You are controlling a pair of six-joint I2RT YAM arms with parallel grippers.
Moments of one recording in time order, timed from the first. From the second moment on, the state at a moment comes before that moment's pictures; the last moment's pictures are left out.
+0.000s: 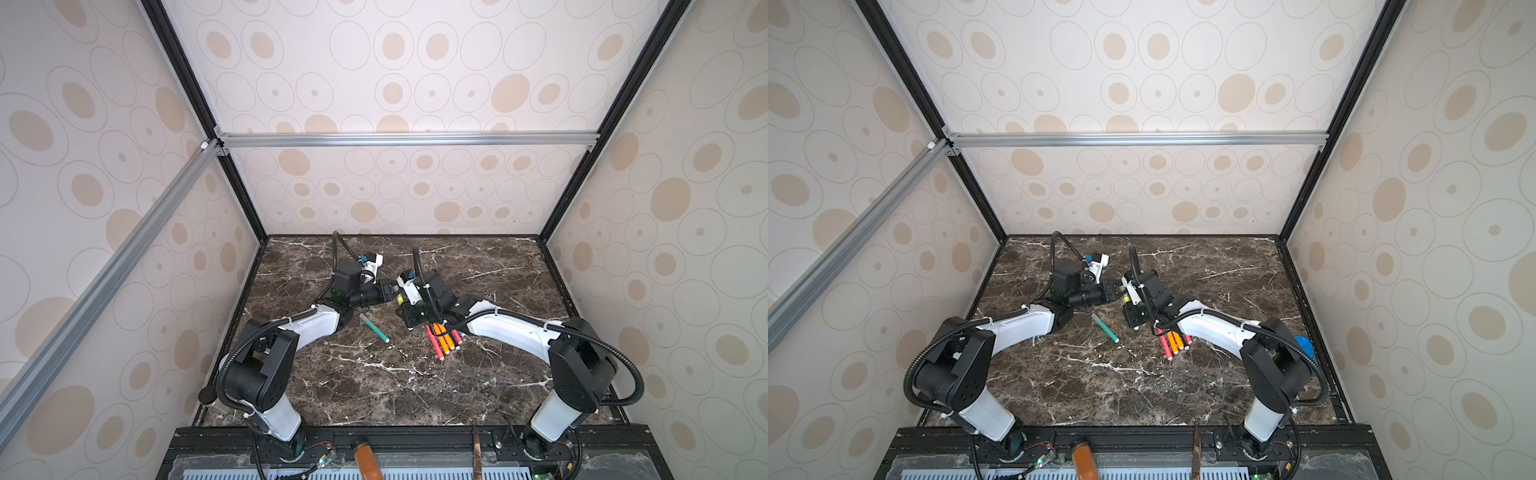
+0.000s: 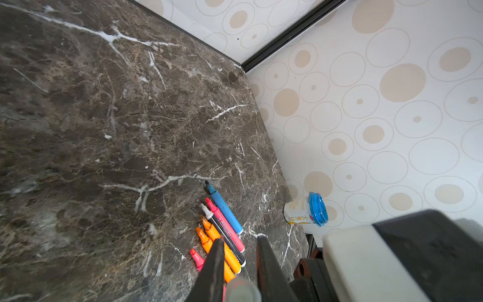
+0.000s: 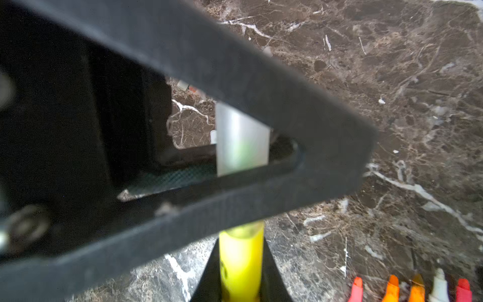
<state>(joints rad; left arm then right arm) -0.42 1.65 0.90 0.39 0.62 -0.75 0.76 1.68 1.16 -0.25 -0.12 0.31</state>
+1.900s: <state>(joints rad) -0.04 1.53 1.13 -0.25 0.33 -0.33 0.82 1.78 1.13 -0.56 0.04 0.37</state>
